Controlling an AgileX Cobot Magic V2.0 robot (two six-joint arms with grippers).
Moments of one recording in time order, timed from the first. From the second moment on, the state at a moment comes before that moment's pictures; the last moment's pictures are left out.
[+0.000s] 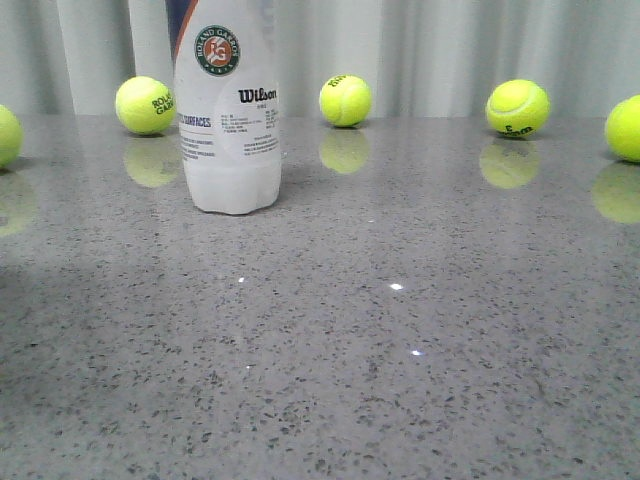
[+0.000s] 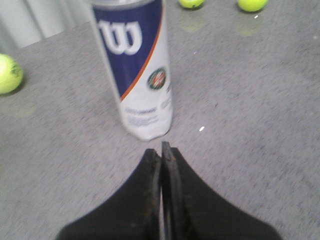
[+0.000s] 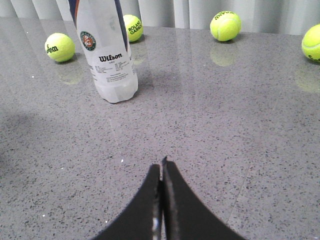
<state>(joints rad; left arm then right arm) -0.60 0.74 -0.79 -0.05 0.59 0.17 0.48 0.19 -0.35 0.21 0.45 -0.03</state>
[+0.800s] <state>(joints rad) -0.09 0.28 -0.34 0.04 0.20 0.08 0.48 0.19 -0.35 0.21 0.45 -0.03</state>
